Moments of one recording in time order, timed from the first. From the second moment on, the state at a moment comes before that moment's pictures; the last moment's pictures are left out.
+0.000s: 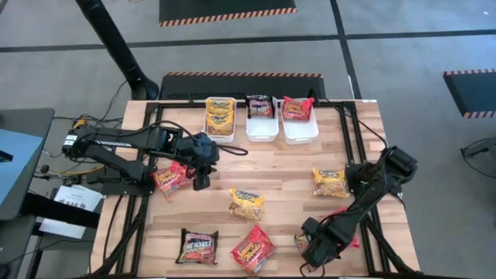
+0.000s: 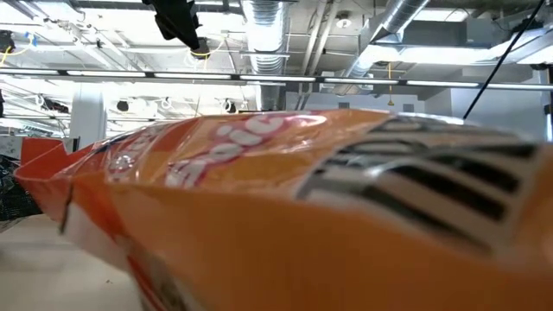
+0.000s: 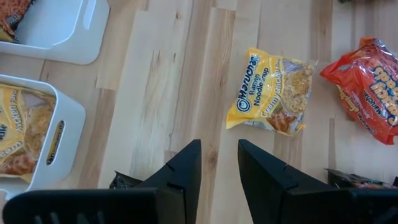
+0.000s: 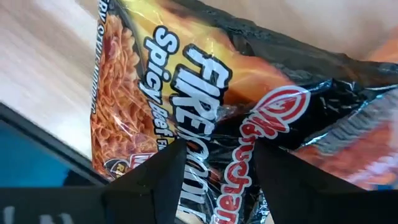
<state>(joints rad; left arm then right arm) -0.07 1.31 1.29 -0.90 -0.12 -0.20 0.81 1.81 1.14 -0.79 -0.12 1.63</state>
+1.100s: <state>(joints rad) -0.07 1.31 1.29 -0.89 -0.12 -0.18 0.73 1.81 1.40 -1.23 0.09 1.39</state>
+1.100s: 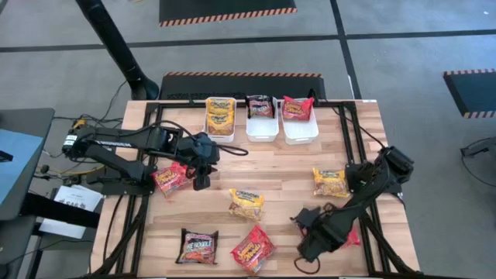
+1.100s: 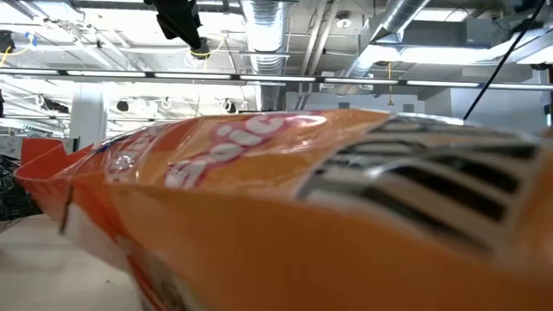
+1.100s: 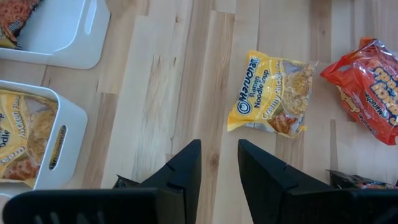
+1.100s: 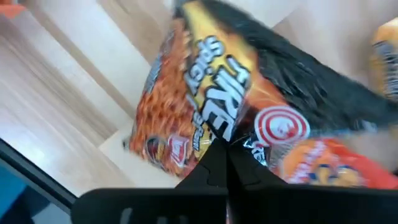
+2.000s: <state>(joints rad) -0.07 1.08 1.29 -0.89 -0.12 -0.23 0.12 1.80 1.66 -1.42 0.69 0.26</state>
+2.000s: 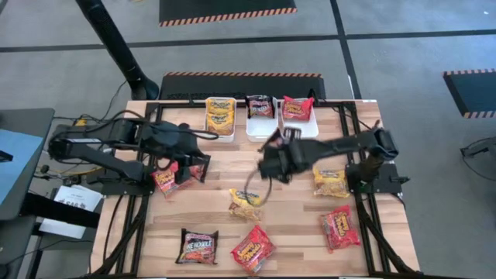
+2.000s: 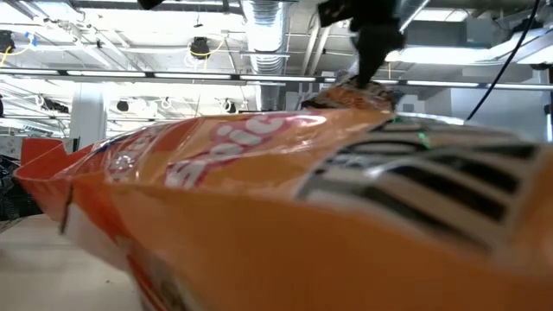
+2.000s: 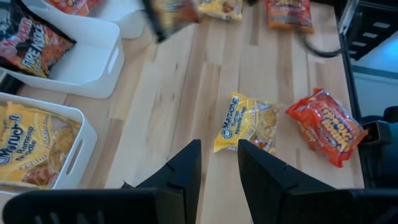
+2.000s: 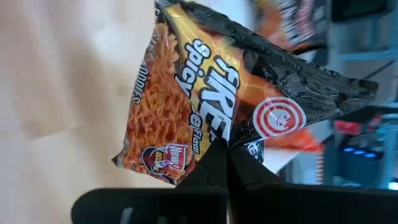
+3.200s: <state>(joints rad) -0.07 1.06 1.29 -0.93 -0.36 -0.01 -0.40 1.82 1.62 -0.67 0.58 -0.76</state>
